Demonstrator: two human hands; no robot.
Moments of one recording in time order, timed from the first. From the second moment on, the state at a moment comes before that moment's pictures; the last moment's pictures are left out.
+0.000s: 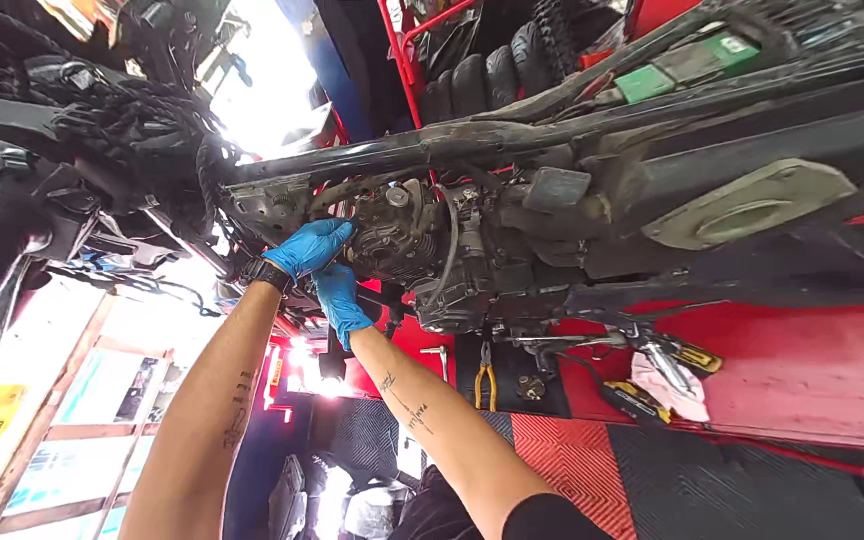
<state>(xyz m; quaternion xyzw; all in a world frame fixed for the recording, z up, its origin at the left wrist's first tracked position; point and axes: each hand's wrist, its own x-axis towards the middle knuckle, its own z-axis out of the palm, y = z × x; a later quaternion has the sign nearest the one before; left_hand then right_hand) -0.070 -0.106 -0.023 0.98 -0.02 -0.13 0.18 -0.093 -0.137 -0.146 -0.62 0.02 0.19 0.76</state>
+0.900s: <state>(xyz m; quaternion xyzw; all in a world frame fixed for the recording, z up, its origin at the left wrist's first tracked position) -0.051 -0.082 -0.066 0.93 0.03 0.04 0.36 -0.093 -0.162 -0.152 -0.30 0.09 0.27 0.91</state>
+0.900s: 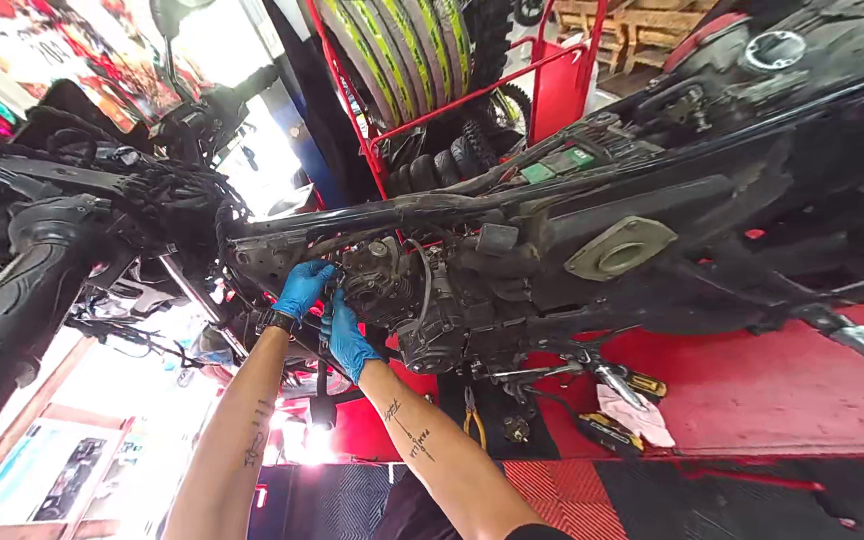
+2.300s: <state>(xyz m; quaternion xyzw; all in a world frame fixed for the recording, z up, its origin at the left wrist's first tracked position) -0.026 -0.102 -0.060 0.91 0.23 -0.10 0.32 -0.083 -0.176 -0.132 -0.38 0.14 0.34 0.85</state>
